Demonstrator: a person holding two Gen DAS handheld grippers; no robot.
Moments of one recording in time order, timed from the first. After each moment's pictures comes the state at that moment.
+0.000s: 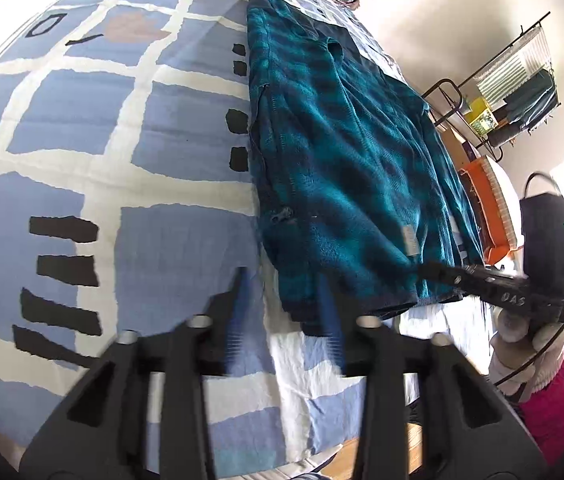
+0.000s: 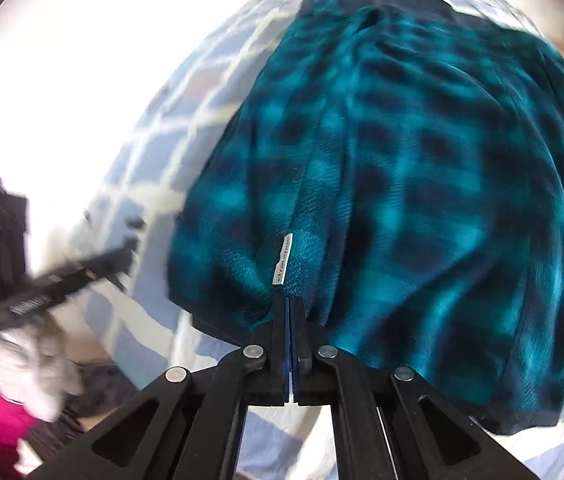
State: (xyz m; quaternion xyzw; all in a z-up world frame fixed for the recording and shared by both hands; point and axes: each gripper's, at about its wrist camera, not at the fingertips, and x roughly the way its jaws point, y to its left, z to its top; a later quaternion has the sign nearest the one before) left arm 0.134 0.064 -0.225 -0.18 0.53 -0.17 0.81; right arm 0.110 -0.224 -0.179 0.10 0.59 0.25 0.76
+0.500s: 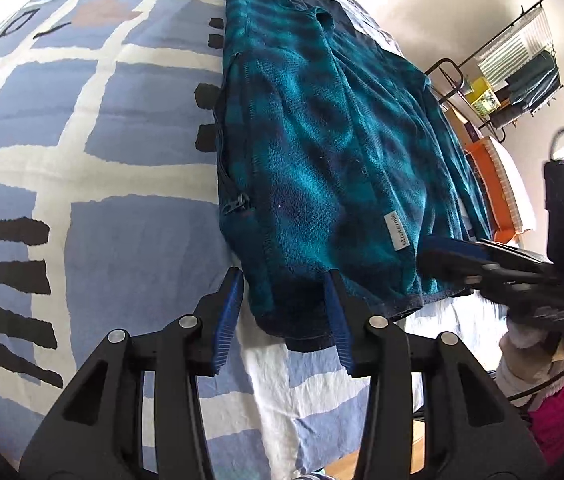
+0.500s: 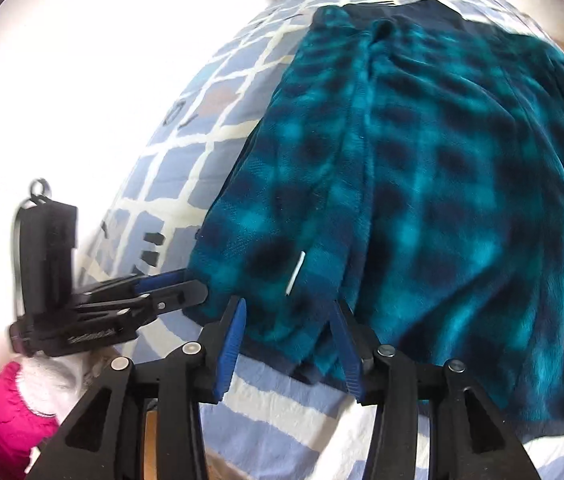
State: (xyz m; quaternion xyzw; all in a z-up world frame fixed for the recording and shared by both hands) left arm 0.147 0.028 -0.246 -0.15 0.55 -0.17 0.80; right arm 0.114 -0.193 -0.171 0.04 0.57 0.25 0.78
